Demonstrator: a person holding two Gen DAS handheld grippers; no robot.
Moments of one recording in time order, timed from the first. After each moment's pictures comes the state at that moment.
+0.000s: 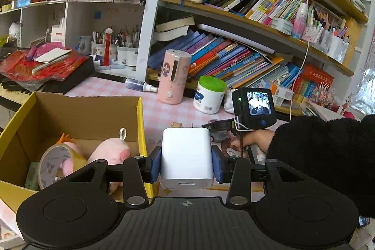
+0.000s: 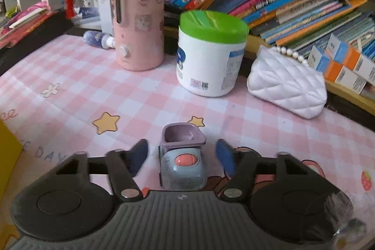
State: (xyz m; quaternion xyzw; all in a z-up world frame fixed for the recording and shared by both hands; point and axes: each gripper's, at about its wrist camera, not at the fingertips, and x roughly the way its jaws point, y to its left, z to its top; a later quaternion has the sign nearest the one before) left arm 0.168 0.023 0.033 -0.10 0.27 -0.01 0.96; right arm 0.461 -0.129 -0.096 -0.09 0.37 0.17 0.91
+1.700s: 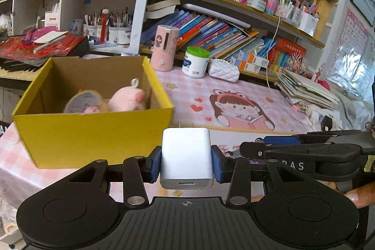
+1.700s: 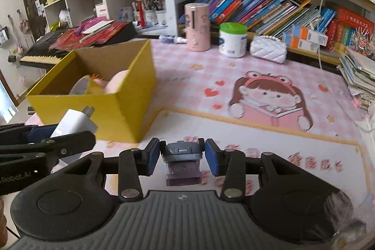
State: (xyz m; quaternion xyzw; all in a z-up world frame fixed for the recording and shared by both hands) left arm 0.057 0.069 0.009 -0.09 0.30 -0.08 0.95; right arm 0.097 -0.136 0.010 -0.03 0.35 0.19 0.92
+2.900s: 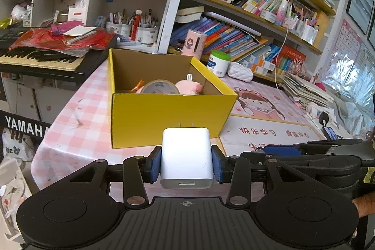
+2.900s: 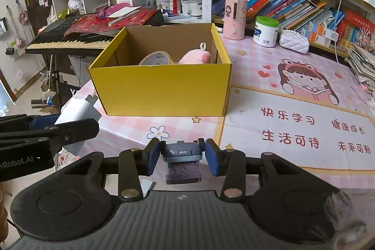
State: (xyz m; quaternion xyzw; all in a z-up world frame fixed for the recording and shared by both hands) left arm -0.015 0.210 0.006 -0.10 0.30 -0.10 0.94; right arm -0.003 0.018 0.009 -0.04 0.36 0.17 0.92
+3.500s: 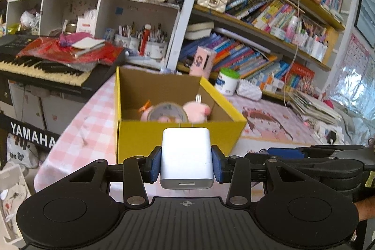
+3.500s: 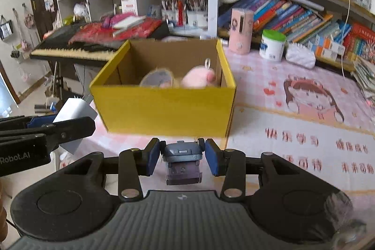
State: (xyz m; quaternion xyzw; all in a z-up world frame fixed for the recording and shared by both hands) left arm 0.010 0.214 0.022 -0.12 0.26 -0.07 0.96; right arm 0.023 0.020 0.023 -0.04 0.33 0.19 0.92
